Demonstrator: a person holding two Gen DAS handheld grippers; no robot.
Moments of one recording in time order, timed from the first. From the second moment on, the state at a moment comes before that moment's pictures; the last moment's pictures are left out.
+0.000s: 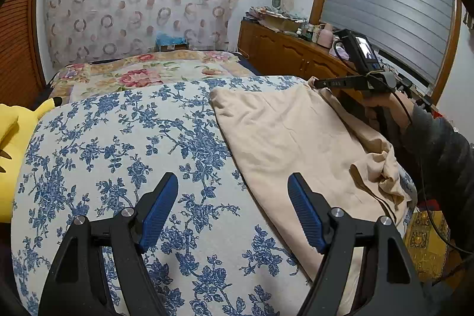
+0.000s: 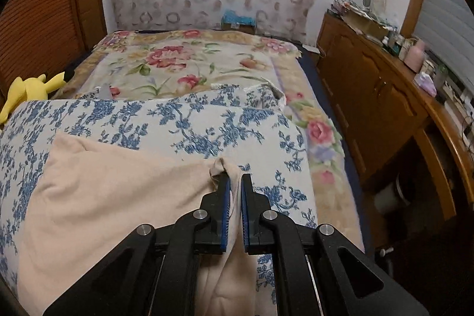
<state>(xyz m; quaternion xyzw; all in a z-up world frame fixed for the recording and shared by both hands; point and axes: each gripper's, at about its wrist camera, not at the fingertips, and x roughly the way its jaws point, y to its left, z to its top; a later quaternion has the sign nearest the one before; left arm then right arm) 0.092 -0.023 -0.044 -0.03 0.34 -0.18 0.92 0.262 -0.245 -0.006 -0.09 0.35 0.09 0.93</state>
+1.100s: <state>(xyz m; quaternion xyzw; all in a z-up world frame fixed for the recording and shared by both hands) 0.084 -0.068 -0.058 0.01 0.36 -0.21 0.91 0.090 -0.253 -0.017 -0.13 0.33 0.25 0.90</state>
